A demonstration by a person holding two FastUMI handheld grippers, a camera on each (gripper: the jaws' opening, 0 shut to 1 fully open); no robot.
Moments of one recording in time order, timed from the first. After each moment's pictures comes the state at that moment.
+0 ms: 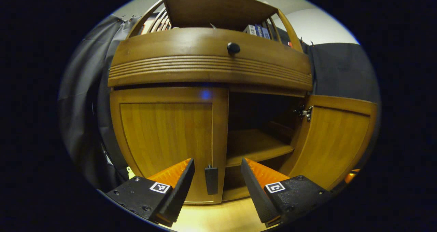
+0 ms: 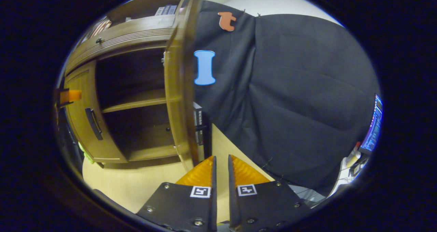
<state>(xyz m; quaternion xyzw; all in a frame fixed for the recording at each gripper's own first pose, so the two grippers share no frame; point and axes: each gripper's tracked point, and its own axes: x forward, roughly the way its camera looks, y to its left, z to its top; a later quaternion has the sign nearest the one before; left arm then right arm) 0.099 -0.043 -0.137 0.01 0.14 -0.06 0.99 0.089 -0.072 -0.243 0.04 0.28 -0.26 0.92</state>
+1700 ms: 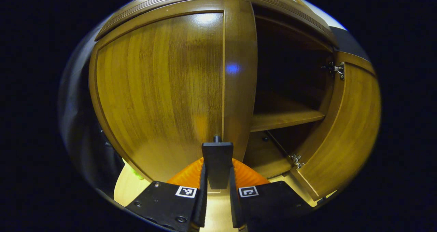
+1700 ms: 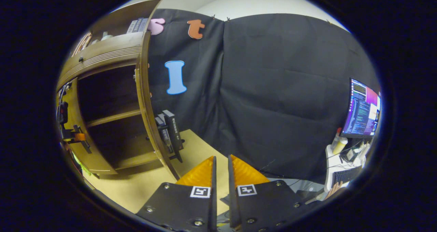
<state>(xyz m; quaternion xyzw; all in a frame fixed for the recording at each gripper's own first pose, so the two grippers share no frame) 0.140 -0.030 -0.244 0.01 0.26 -0.03 0.97 0.015 -0.104 -0.215 0.05 0.25 -0.35 0.90</state>
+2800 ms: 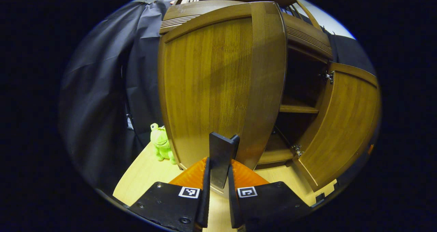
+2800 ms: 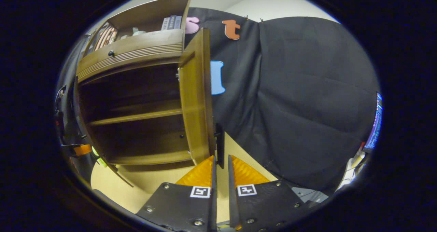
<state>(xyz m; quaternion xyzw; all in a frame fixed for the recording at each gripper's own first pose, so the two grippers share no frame) 0.143 -0.020 -0.241 -0.02 0.25 0.04 0.97 0.082 -0.033 -0.210 0.05 0.26 -0.20 0.94</state>
